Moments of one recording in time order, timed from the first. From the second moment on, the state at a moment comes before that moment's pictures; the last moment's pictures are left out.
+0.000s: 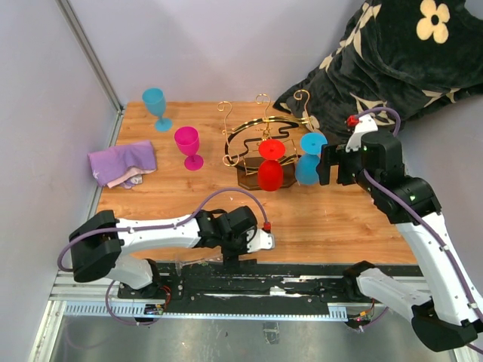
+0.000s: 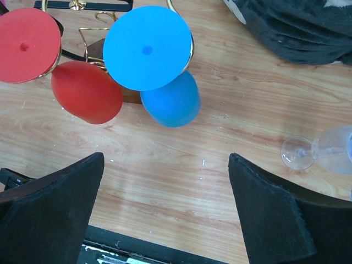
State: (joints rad) left arm -1.16 1.38 0.79 -0.50 0.11 0.35; right arm 0.43 0.95 1.33 -0.91 0.14 0.14
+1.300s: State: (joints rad) left arm -1.16 1.43 0.77 -0.47 0.04 0.31; right arm 0.37 0.89 1.32 -0.90 0.15 0.14
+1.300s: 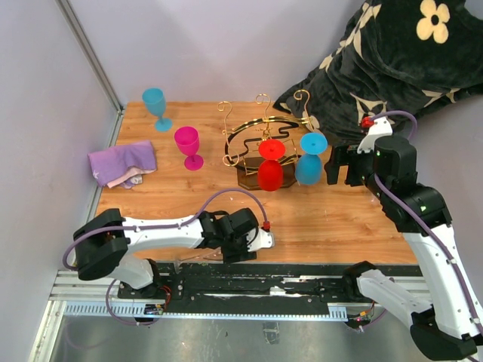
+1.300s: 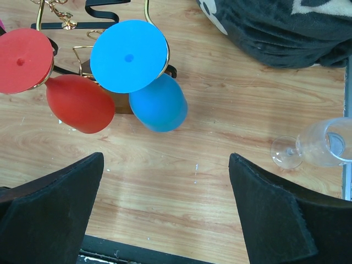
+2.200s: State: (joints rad) left arm -0.96 0.81 0.57 0.01 -0.51 0.39; right arm 0.37 0.89 1.29 -0.87 0.12 0.14
